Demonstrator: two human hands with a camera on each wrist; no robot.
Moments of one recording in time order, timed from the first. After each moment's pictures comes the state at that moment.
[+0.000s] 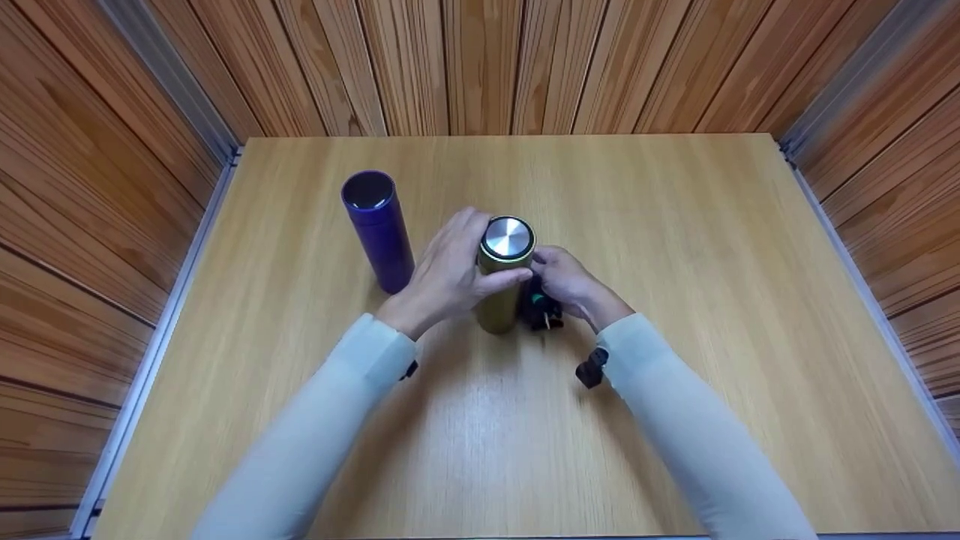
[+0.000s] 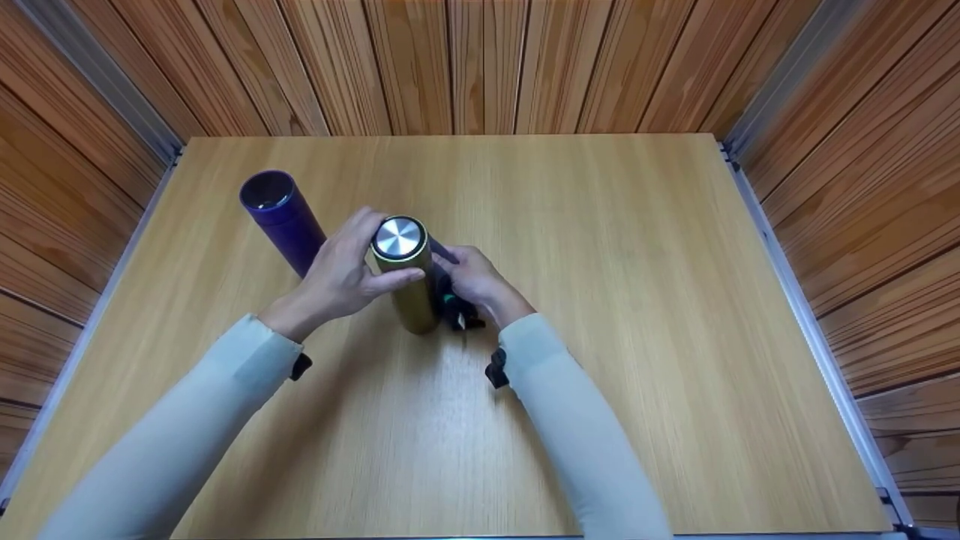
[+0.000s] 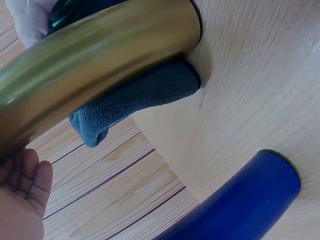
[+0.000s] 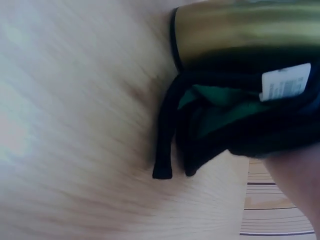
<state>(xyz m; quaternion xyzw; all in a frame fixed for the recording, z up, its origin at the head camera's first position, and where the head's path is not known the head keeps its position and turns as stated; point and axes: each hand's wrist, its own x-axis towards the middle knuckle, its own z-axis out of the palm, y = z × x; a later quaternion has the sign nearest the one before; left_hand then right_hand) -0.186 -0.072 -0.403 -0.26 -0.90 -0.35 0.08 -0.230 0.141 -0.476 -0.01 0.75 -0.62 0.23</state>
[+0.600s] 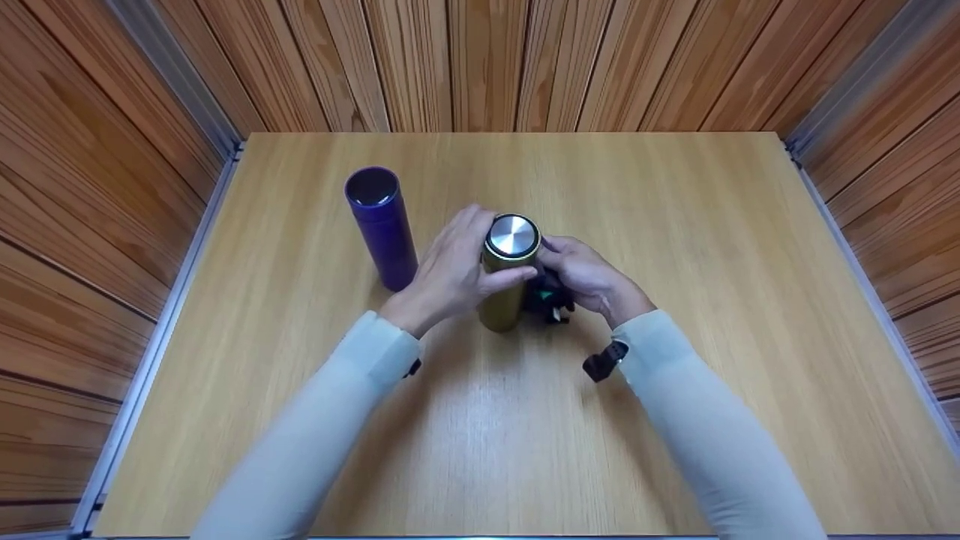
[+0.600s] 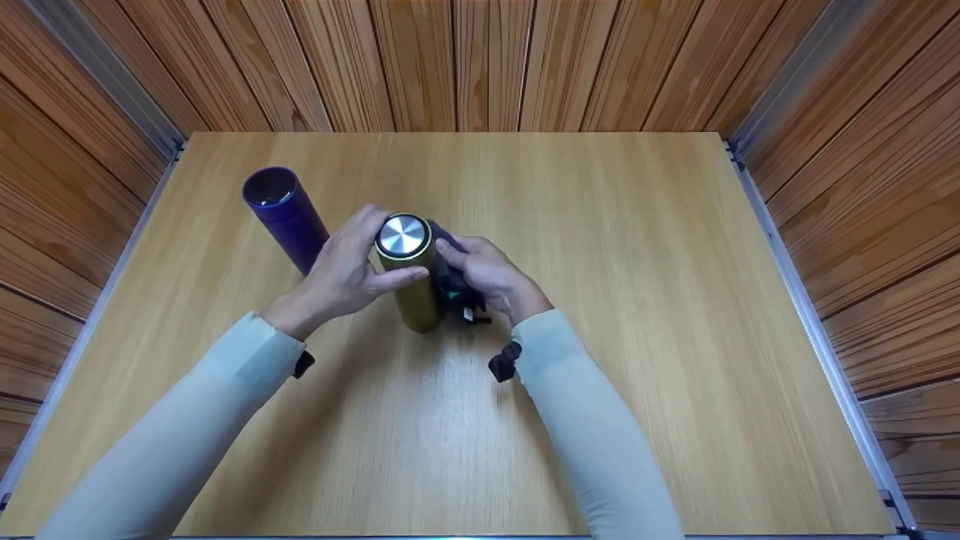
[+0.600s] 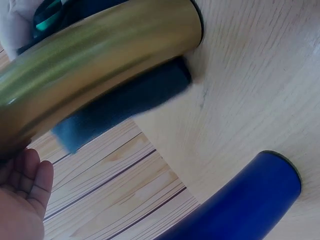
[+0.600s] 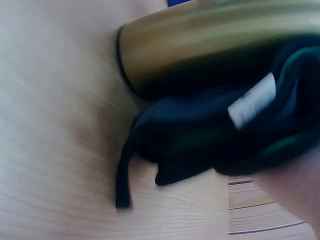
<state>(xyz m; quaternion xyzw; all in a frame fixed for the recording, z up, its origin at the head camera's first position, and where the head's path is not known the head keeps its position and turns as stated) -0.186 -0.072 -0.403 -0.27 -0.89 -0.36 0.07 -0.226 0.153 -0.453 -0.02 0.68 -0.67 0.29</state>
